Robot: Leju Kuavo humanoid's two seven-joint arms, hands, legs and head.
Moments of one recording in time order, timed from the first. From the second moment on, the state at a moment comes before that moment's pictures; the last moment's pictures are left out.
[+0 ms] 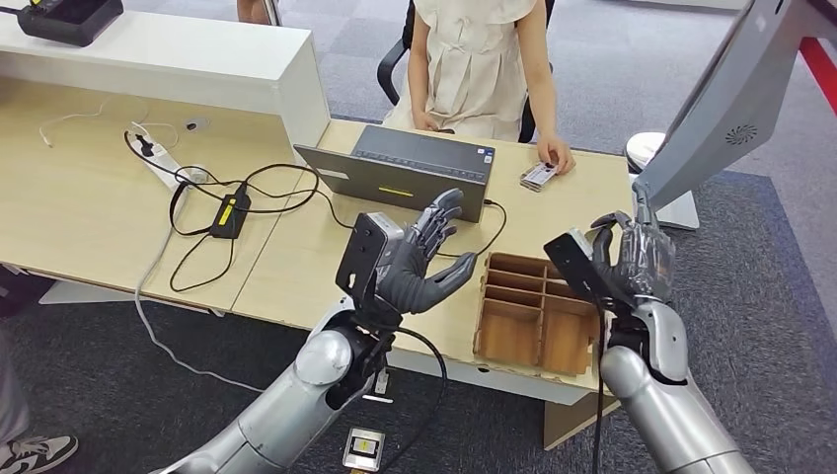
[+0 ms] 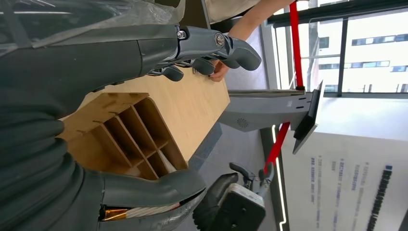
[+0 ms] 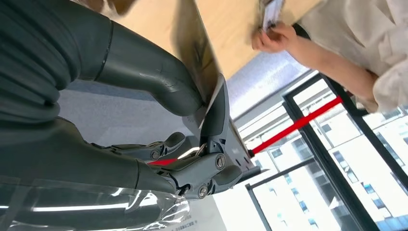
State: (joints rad) left arm -0.41 -0.09 -0.80 -1.44 0.34 0.30 -0.11; right arm -0.65 -0.16 0.61 -0.95 0.78 -0.53 0.13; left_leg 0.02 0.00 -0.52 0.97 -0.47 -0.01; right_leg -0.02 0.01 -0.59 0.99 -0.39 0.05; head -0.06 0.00
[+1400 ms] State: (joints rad) left arm -0.48 -0.16 -0.88 -1.33 0.42 0.24 -0.16; right arm -1.11 -0.05 0.57 -0.66 0.74 -0.43 0.04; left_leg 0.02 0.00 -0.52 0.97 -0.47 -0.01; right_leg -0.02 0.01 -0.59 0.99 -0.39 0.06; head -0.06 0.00
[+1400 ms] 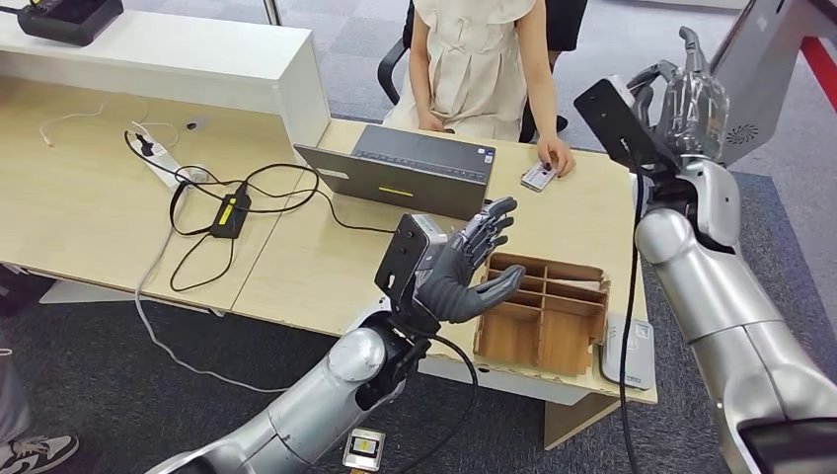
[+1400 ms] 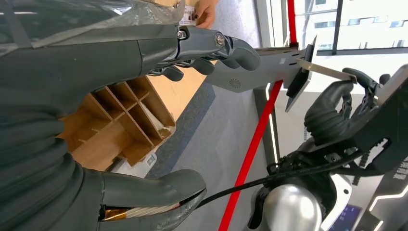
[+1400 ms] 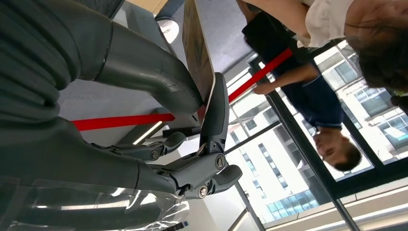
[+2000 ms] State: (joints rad) left arm -0.48 -0.15 -0.89 -1.32 0.42 0.27 -0.17; right arm -1.13 0.09 0.61 -0.50 0.71 -0.41 0.04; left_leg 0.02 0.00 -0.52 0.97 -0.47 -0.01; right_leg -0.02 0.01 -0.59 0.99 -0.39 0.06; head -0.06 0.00
